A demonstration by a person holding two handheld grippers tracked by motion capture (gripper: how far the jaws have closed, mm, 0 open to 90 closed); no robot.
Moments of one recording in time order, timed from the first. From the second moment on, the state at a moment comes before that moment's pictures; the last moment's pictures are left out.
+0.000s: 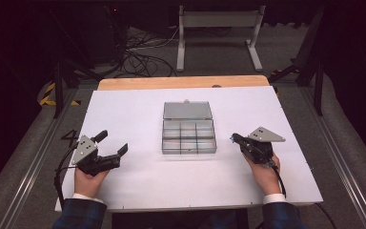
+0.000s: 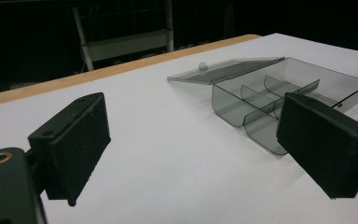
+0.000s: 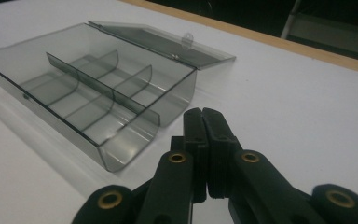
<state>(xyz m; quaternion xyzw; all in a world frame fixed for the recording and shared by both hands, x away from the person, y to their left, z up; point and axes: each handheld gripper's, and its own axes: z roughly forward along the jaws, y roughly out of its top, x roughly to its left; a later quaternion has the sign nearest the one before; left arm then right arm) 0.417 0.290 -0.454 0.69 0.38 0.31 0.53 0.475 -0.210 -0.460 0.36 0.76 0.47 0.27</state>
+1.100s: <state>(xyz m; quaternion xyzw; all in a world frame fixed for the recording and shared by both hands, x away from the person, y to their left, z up) 0.415 0.290 -0.454 0.70 0.38 0.32 0.52 0.474 -0.183 -0.441 0.33 0.76 0.51 0.24</state>
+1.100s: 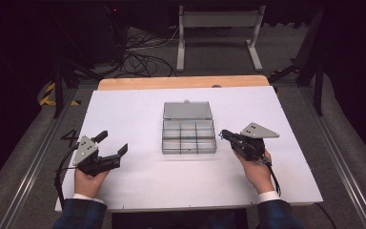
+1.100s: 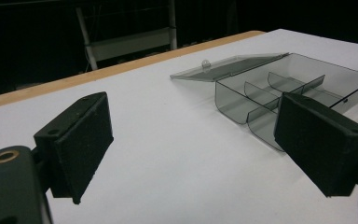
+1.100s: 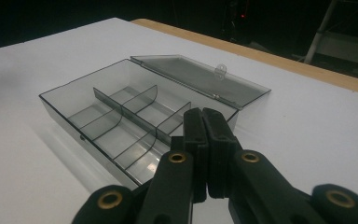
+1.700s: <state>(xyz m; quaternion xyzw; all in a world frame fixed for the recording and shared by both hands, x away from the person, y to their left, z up) 0.415 0.289 -0.453 0.70 0.37 0.32 0.52 0.479 -0.151 -0.444 0.31 0.77 0.52 0.22</state>
